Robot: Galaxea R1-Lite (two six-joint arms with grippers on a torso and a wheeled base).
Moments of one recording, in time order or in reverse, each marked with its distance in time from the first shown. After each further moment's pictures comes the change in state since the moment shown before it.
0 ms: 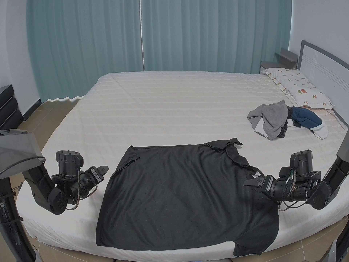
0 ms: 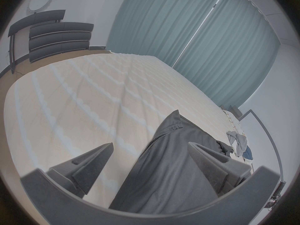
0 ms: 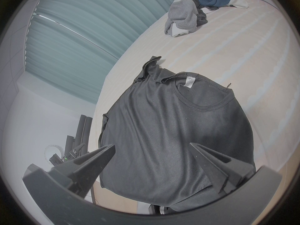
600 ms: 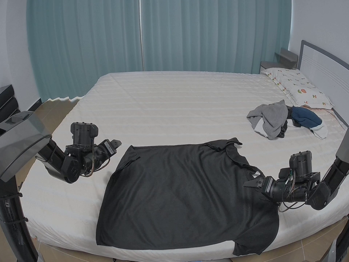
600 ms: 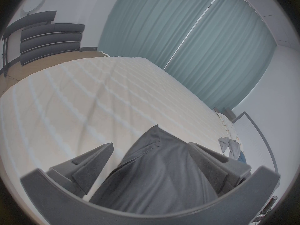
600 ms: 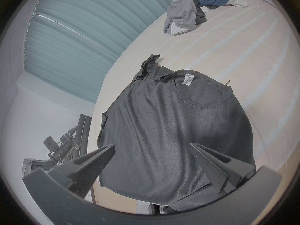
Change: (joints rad) left arm -0.045 0.076 -0.459 0.311 -0.034 -0.007; right arm 0.000 0.011 0.004 -0.001 0.000 -0.001
